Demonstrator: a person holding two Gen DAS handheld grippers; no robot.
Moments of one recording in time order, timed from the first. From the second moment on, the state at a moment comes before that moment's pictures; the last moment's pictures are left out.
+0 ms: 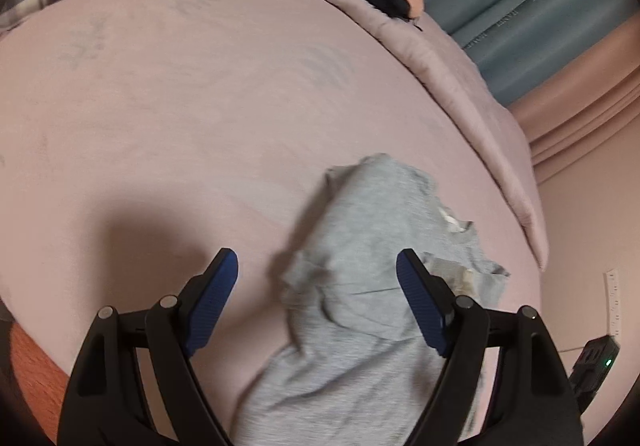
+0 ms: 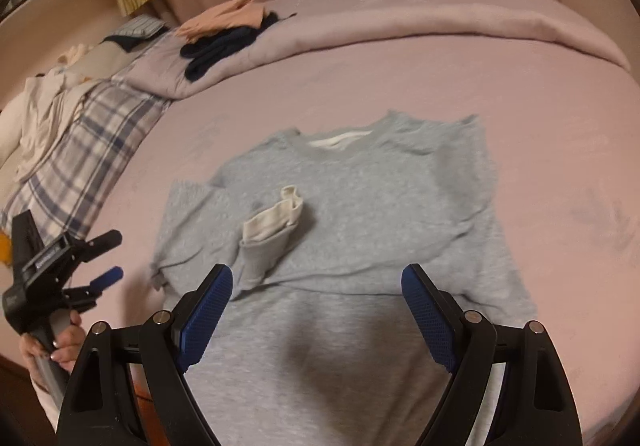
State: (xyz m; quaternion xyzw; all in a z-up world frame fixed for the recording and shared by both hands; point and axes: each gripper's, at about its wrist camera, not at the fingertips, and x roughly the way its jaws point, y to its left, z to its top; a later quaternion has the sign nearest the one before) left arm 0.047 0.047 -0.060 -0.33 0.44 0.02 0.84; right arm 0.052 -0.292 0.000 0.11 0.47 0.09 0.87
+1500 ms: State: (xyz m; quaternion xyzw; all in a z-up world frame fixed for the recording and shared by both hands) left arm 0.040 0.050 -0.081 -0.30 0.47 0.03 0.83; right arm 0.100 -0.238 0.007 0.05 0.46 0.14 0.87
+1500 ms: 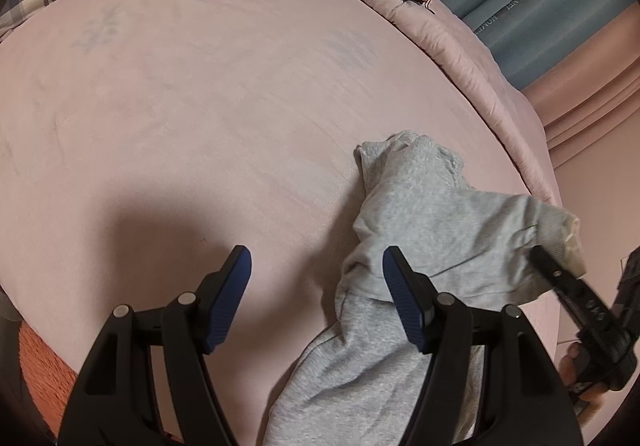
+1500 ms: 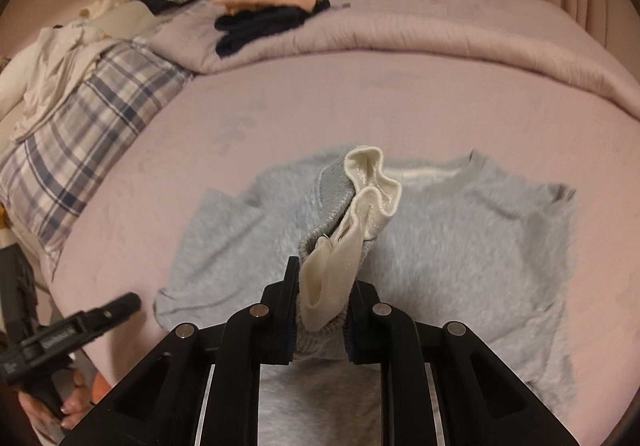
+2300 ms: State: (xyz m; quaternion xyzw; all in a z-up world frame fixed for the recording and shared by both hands) left arm 0.071 0.011 -0.076 -0.26 0.48 -0.01 0.84; right arm 0.094 -0.277 0.054 0.05 0.38 0.09 0.92
